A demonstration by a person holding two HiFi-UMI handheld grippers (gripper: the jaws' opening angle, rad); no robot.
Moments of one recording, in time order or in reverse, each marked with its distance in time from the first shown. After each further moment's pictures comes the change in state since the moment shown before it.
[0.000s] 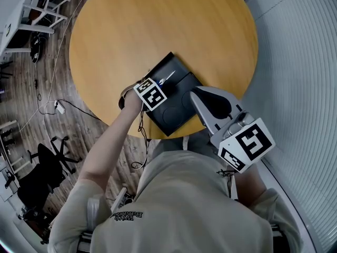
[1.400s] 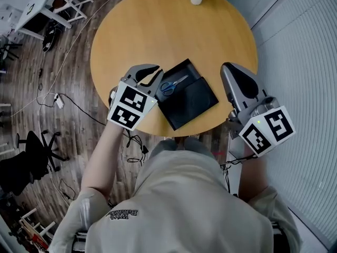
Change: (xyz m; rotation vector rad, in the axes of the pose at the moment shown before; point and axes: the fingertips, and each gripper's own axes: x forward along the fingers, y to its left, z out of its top) left arm -0.302 0.001 0.040 -0.143 -0.847 0.386; right arm -0.029 0.024 0.097 -0.172 -0.189 -0.067
